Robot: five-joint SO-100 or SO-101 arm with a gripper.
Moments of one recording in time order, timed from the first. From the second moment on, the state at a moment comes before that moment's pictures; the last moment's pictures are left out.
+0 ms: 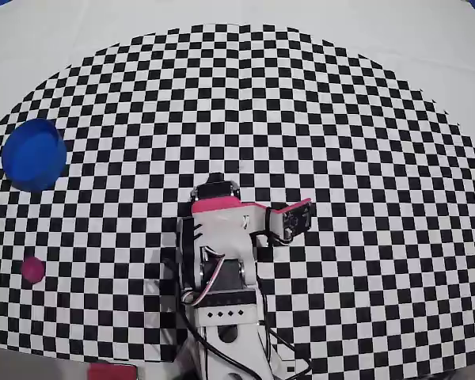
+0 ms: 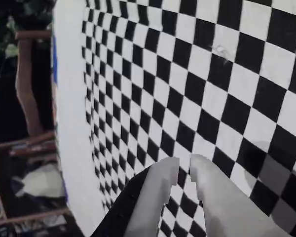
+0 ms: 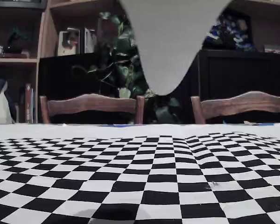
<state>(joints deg) -2.5 184.1 177.9 37.2 -8.8</state>
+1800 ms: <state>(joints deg) -1.1 178.9 177.9 8.3 -95.6</state>
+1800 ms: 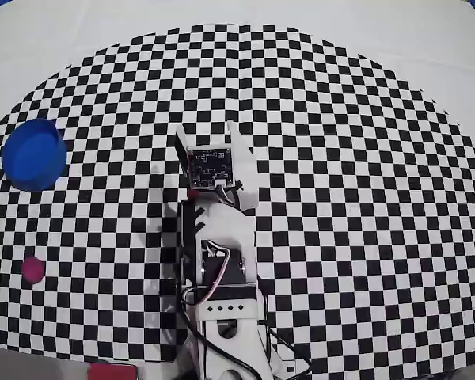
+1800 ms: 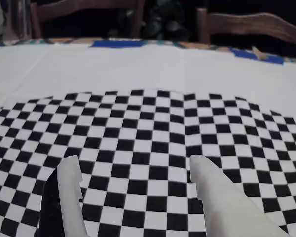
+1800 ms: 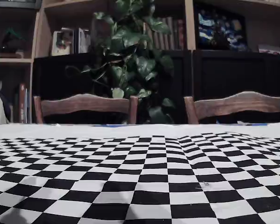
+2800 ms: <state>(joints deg) -16.1 177.9 177.9 7.1 -95.6</state>
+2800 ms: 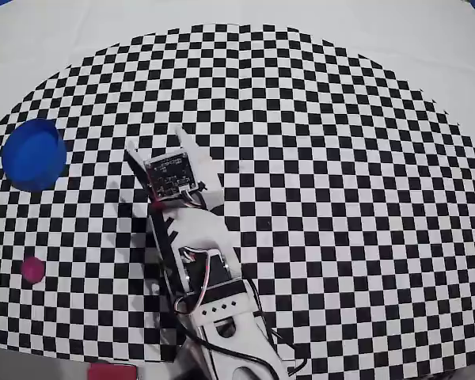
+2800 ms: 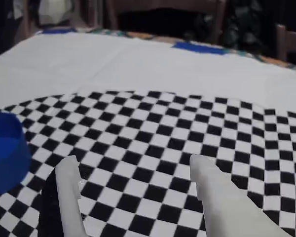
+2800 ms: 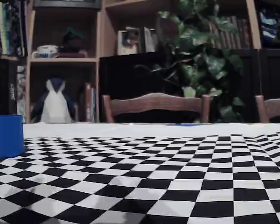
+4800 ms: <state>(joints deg) -59.4 177.9 177.9 4.0 -95.6</state>
